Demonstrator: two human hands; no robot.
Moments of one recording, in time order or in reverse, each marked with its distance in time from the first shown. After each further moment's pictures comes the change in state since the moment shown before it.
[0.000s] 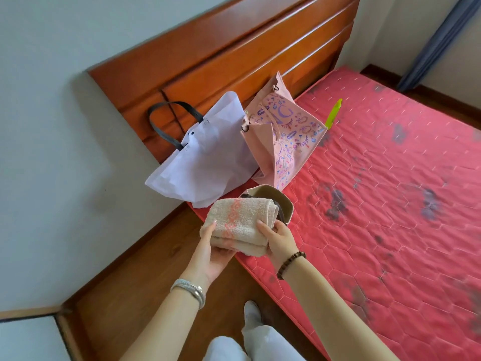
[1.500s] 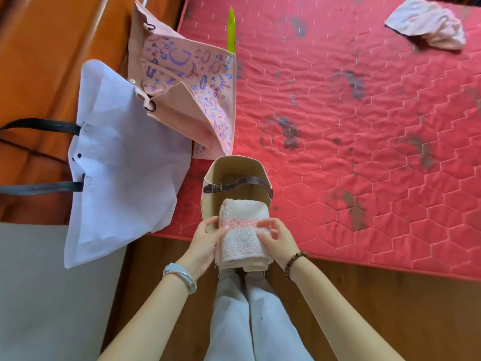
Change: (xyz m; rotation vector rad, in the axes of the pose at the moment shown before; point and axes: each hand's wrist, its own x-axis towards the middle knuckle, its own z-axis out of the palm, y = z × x) left_hand 0.185 0.040 -0.028 0.970 -0.213 -0.388; right_hand 0.065 0.090 0.029 -0.176 0.483 0.083
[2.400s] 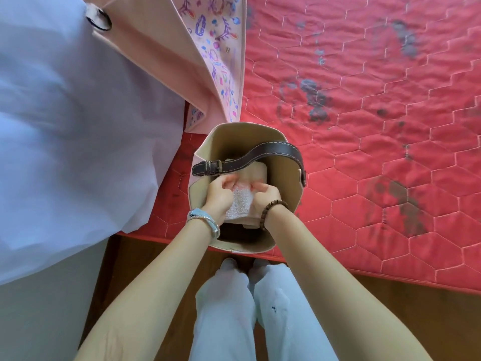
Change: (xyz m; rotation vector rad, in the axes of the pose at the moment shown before) left_hand 0.225 -0.026 0.011 0.384 0.169 0.177; right_hand 0.218 0.048 0.083 0.469 0.123 0.326
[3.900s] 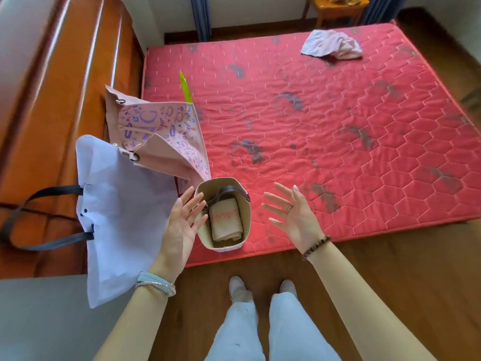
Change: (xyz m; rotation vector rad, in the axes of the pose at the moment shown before) left_hand -0.308 0.138 -0.112 -0.342 -0.340 0.414; right_hand -0.343 -0.057 -0.149 0.410 -0.158 -0.430
